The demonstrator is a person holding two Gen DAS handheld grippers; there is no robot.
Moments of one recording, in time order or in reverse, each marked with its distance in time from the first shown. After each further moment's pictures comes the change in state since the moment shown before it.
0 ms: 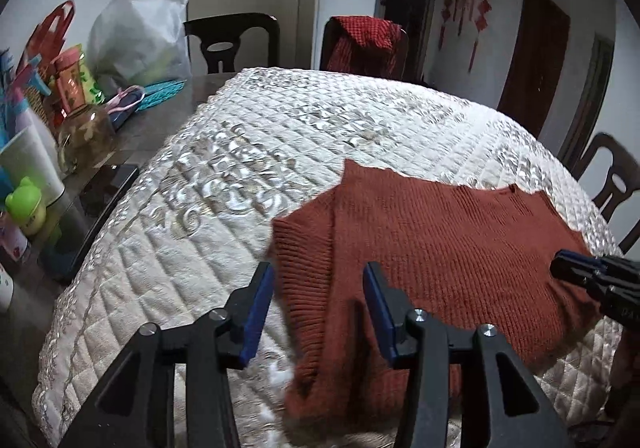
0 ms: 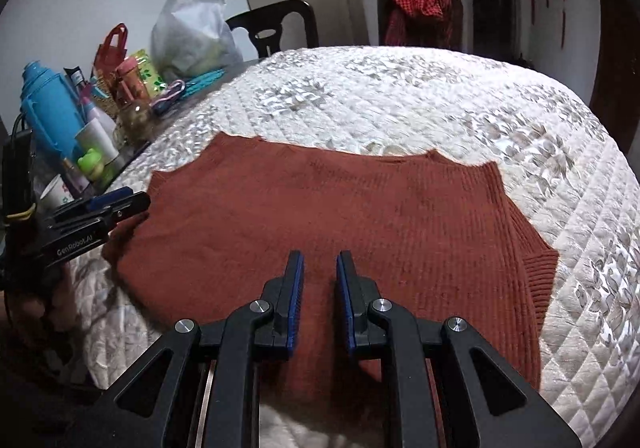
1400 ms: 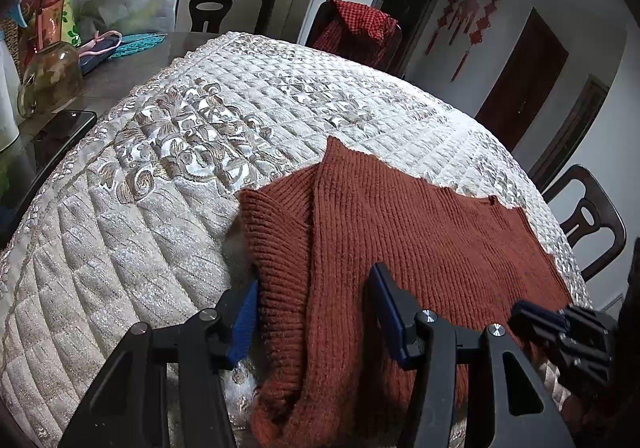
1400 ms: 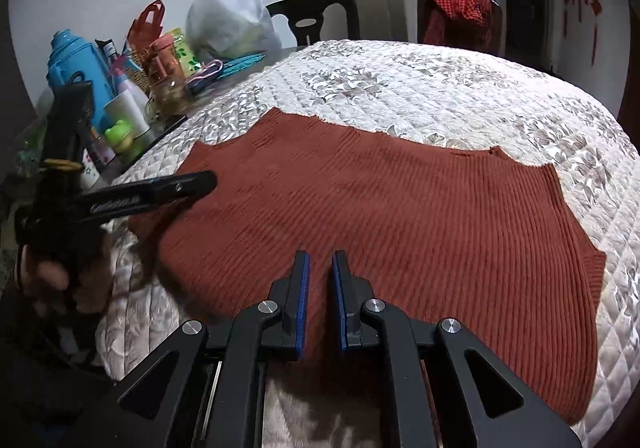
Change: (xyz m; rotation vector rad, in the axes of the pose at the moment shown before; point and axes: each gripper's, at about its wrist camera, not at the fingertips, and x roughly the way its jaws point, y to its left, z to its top) left arm 0.030 0.008 -0.002 -0.137 0.071 -0.177; right arm 0.011 0.028 -0.013 -0.081 0.023 0.060
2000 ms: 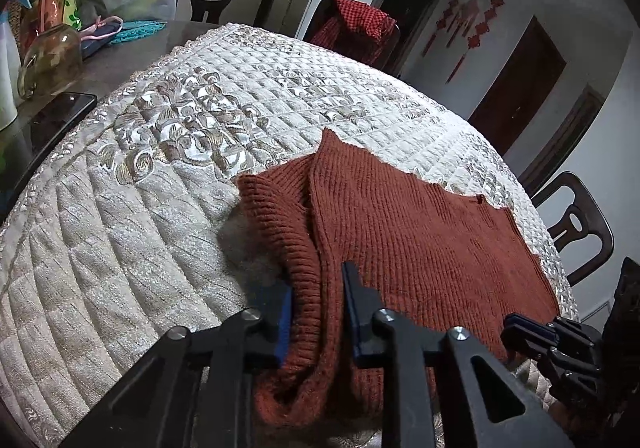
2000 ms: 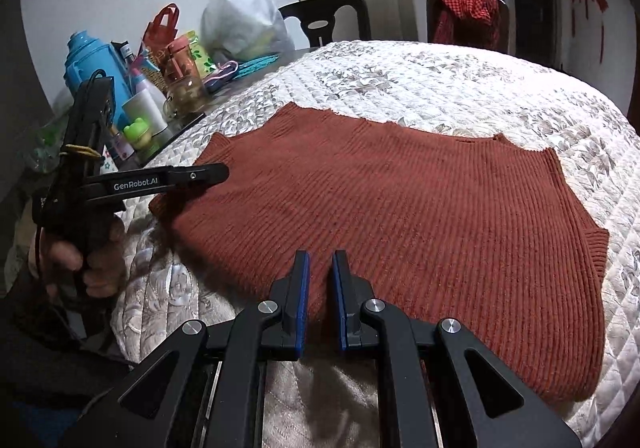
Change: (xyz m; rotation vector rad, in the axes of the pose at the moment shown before) left arm -0.008 0.001 -0.006 -0.031 0.017 -0.043; right arm -0.011 0.000 -0.013 0.016 -0.013 0.065
